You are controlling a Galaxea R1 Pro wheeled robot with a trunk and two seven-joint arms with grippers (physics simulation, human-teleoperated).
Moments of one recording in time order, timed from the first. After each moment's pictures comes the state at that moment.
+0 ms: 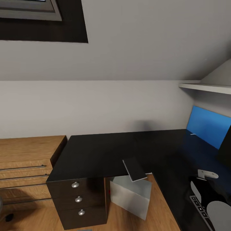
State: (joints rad) left arm -0.50 0.04 -2.11 -0.44 2.03 -0.38 0.44; right arm -0.68 -0.27 -0.29 -0.46 0.07 0.26 -0.34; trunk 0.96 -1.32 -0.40
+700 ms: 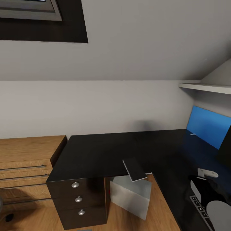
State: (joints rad) left arm -0.50 0.04 -2.11 -0.44 2.03 -0.38 0.44; right arm -0.67 -0.27 -0.29 -0.48 0.07 0.26 -0.34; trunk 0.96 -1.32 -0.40
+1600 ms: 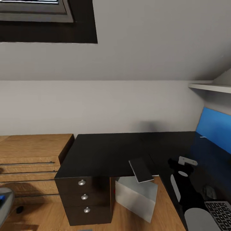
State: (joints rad) left arm -0.50 0.04 -2.11 -0.44 2.03 -0.38 0.44; right arm -0.56 -0.02 -0.29 -0.92 0.07 0.17 -0.33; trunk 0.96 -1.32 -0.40
